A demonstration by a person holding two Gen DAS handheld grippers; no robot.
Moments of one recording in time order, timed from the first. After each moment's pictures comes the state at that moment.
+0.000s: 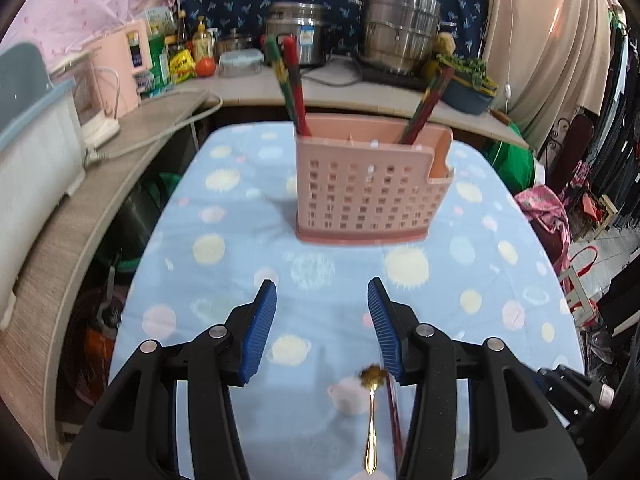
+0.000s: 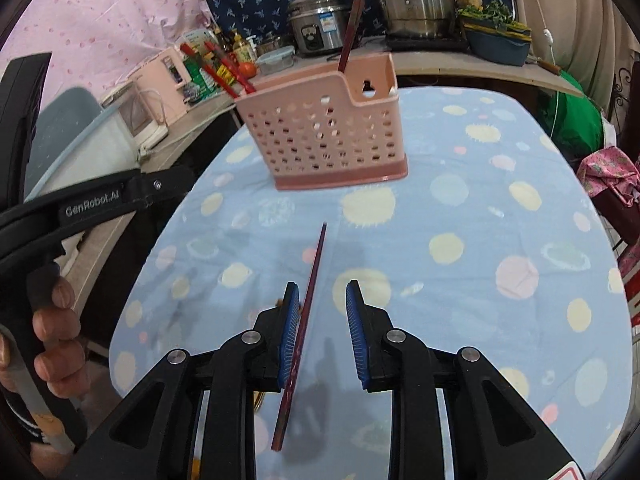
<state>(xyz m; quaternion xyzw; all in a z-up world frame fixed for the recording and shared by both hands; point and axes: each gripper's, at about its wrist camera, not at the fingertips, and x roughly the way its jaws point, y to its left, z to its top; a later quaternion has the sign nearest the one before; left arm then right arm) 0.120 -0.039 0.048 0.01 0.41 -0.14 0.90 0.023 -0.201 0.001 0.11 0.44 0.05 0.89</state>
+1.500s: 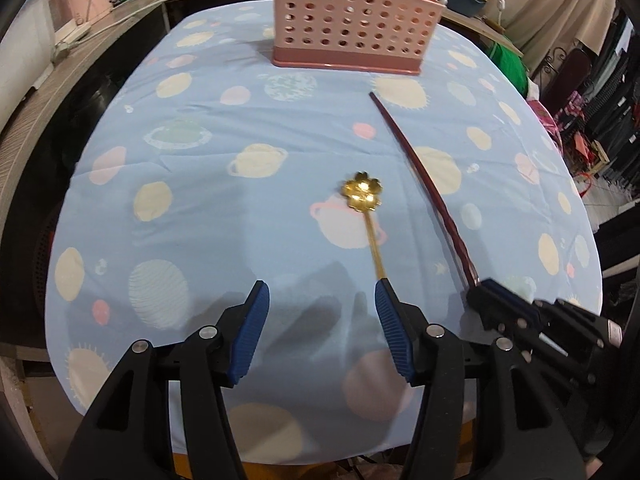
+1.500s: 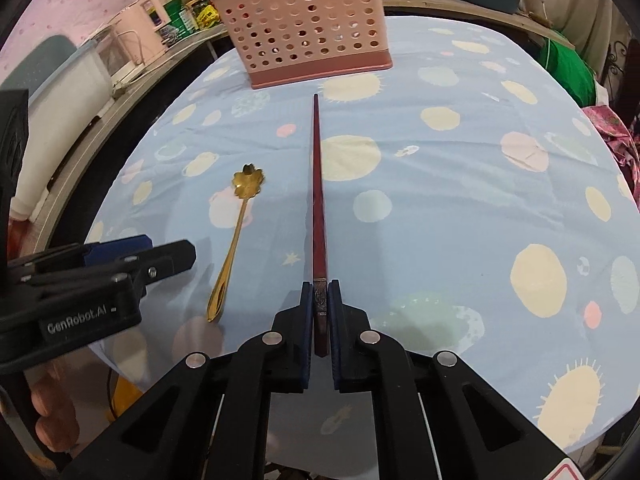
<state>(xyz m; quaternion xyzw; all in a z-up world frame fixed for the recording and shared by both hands) 0.057 -0.039 -0.054 0.03 0.54 -0.18 0.82 -0.007 -0.200 -0.062 0.11 0.49 0.01 0.86</state>
